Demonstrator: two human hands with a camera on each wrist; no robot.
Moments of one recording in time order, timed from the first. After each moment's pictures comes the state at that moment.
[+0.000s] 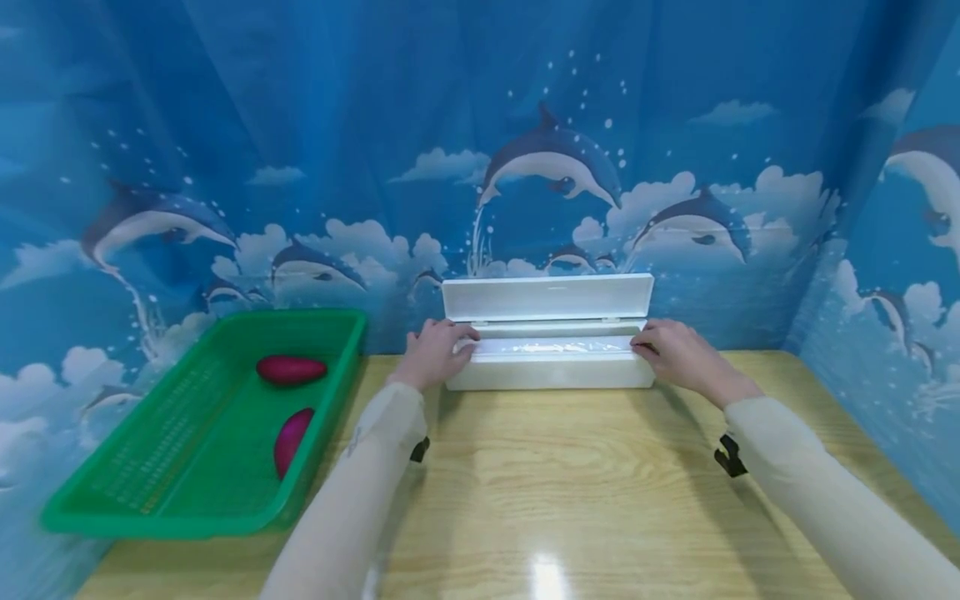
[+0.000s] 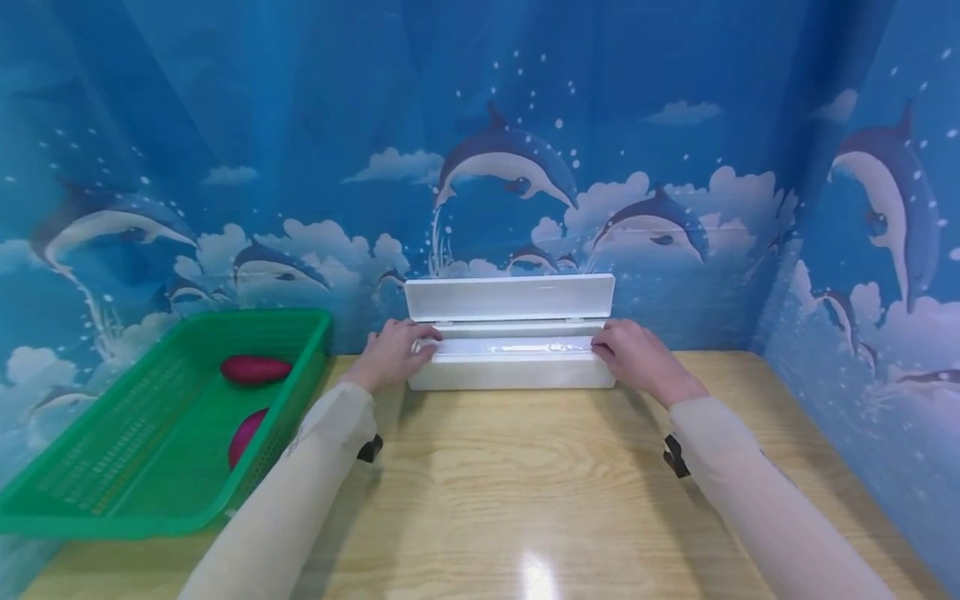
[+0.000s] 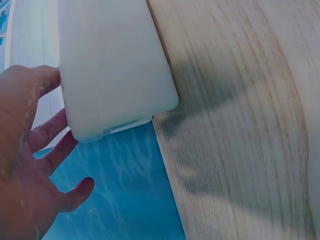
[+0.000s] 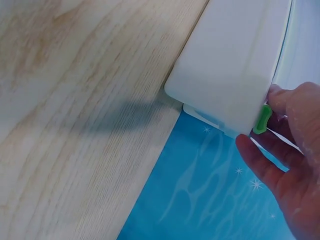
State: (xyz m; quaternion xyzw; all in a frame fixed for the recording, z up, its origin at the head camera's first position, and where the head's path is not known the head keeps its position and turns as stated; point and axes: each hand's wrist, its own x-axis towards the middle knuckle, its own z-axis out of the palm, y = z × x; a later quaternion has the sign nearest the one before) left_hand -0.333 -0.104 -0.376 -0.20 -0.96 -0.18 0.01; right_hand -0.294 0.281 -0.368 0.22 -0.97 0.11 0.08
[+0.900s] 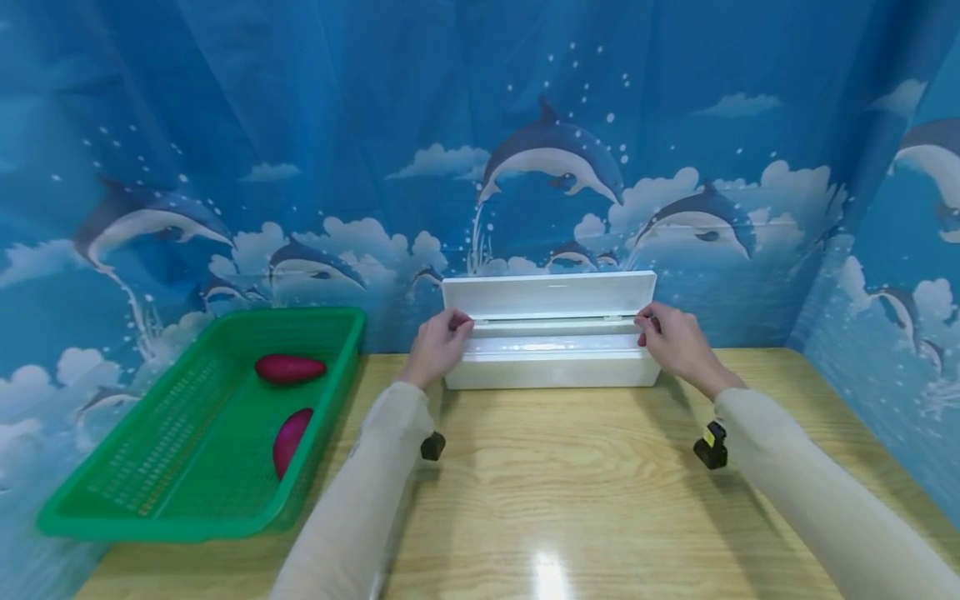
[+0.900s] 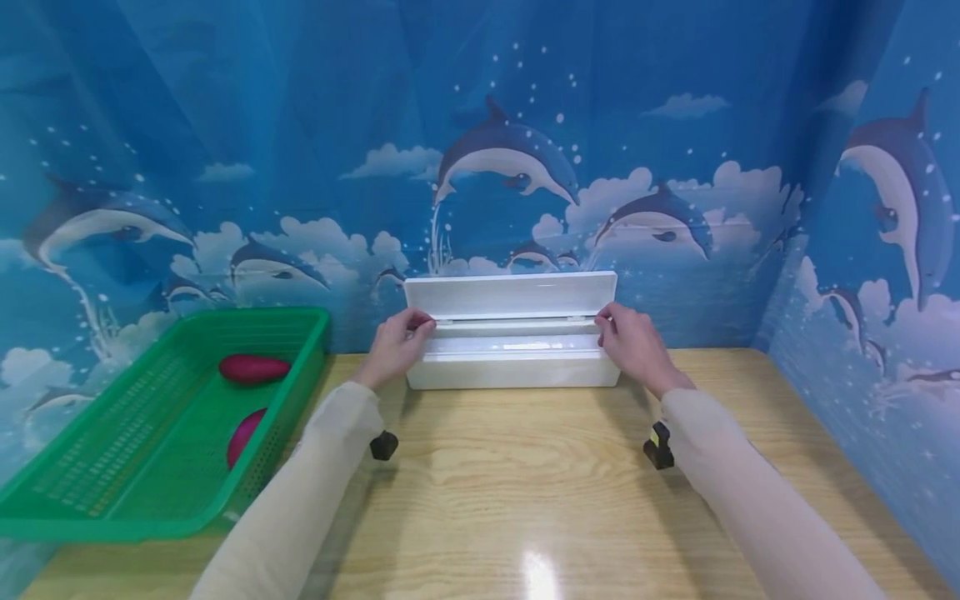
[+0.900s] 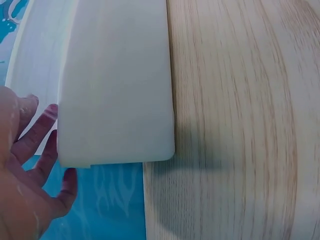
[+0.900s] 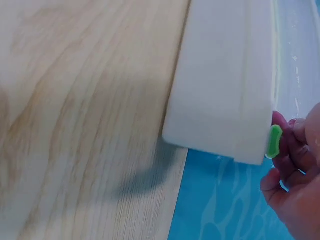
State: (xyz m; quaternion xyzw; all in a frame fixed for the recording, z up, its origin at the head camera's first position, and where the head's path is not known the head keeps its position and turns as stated) left_hand -0.343 -0.091 -0.381 -0.08 -0.90 -0.42 0.05; right_hand -0.308 0.275 -0.376 0.08 -0.94 0.30 0.11
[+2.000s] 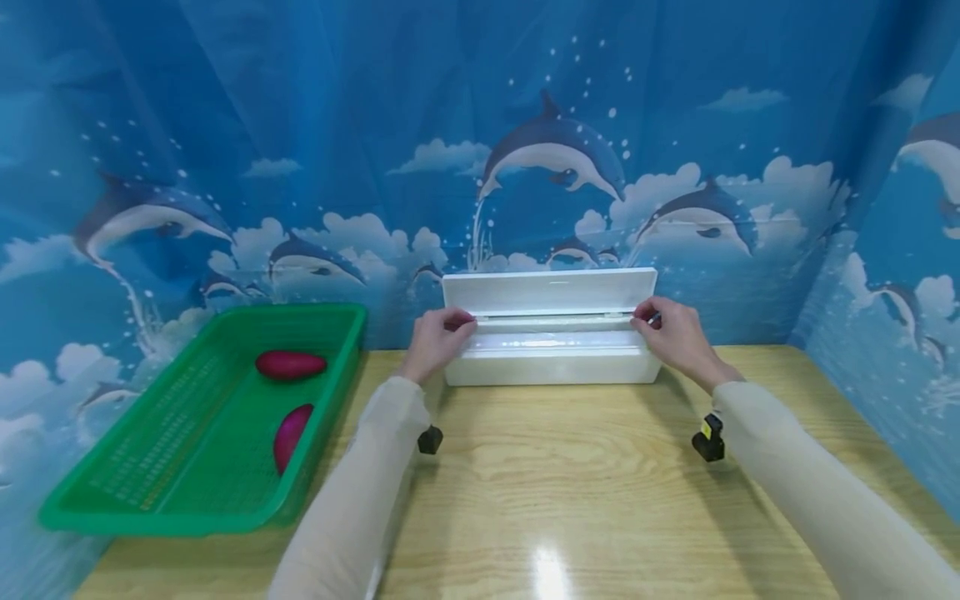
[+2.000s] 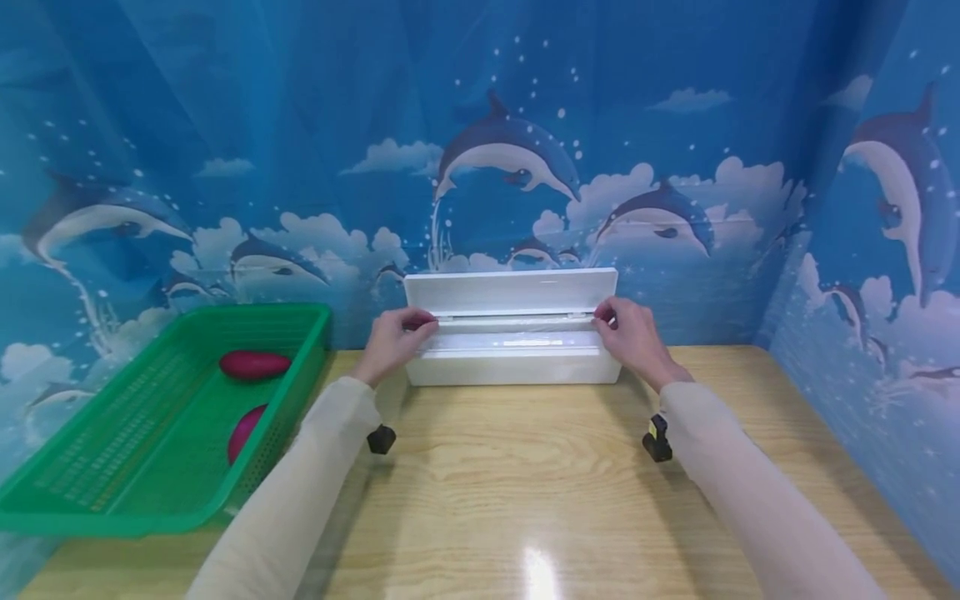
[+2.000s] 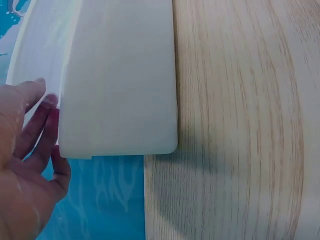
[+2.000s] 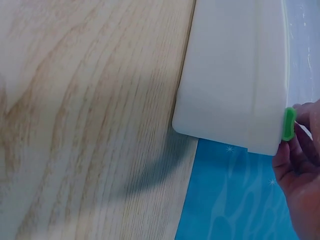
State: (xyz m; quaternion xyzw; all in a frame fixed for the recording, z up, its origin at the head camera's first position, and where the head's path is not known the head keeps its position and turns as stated) left_hand -0.344 -0.098 -0.380 -0.11 -0.89 -0.44 0.04; right_hand -0.314 0.276 -0.381 0.10 -0.93 0.30 0.17
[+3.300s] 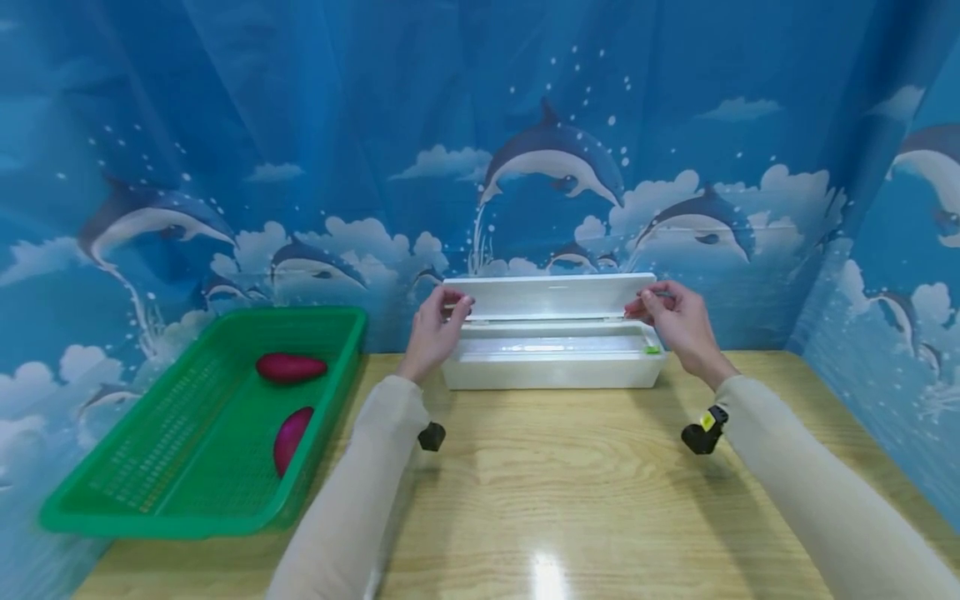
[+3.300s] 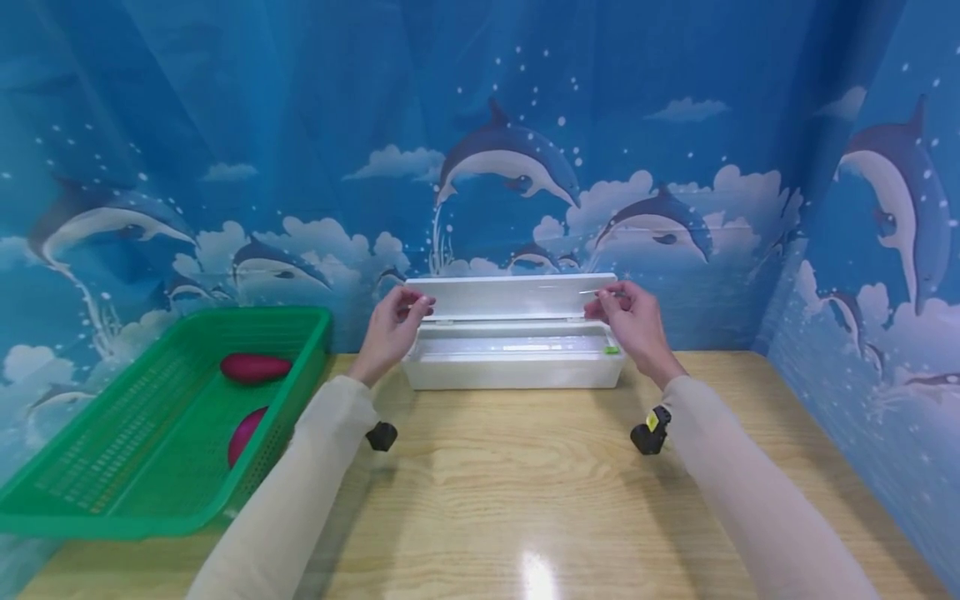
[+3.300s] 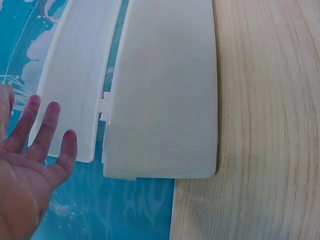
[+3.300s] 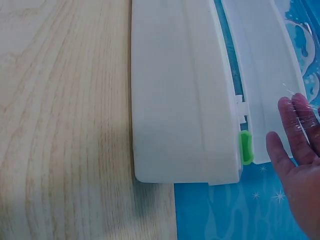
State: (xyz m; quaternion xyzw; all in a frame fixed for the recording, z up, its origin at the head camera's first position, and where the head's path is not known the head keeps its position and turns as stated) left_hand -0.342 -0.093 -0.365 -0.14 -0.83 -0.52 0.12; right_hand -0.313 0.271 -0.360 0.02 -0.84 0.53 0.12
